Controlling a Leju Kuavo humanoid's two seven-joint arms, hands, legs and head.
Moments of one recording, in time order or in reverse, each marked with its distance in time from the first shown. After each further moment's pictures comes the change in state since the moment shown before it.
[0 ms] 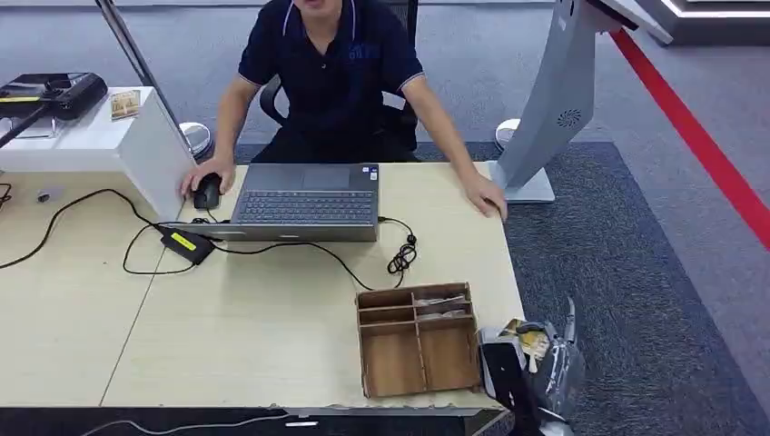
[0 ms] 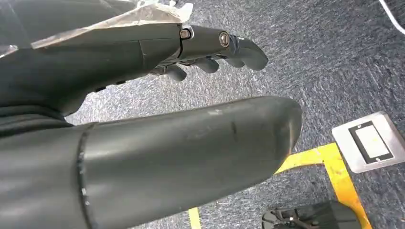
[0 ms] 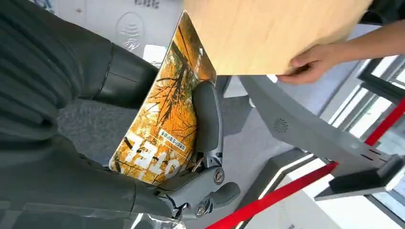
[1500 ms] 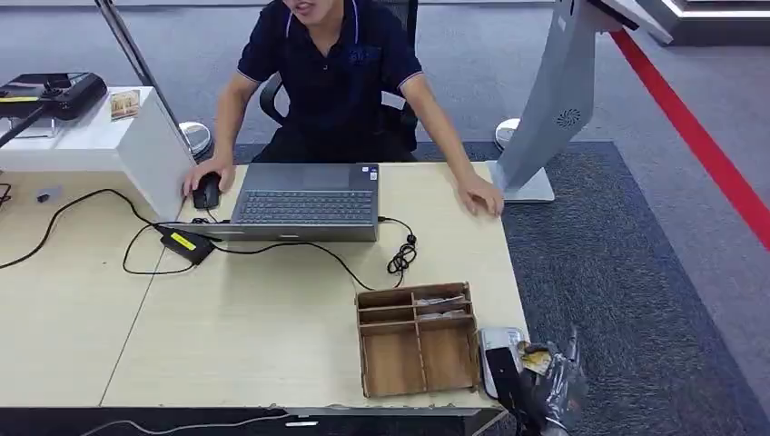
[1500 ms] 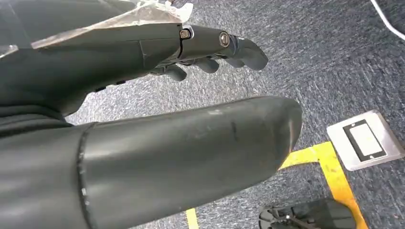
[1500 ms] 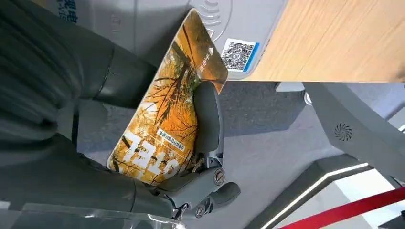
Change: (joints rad) left arm 0.000 0.000 0.000 0.000 -0.002 -0.005 -0.017; right arm -0.116 0.087 -0.296 0.337 0.115 -0.003 -0.143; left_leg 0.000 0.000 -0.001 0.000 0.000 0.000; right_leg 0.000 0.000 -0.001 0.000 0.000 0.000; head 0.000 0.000
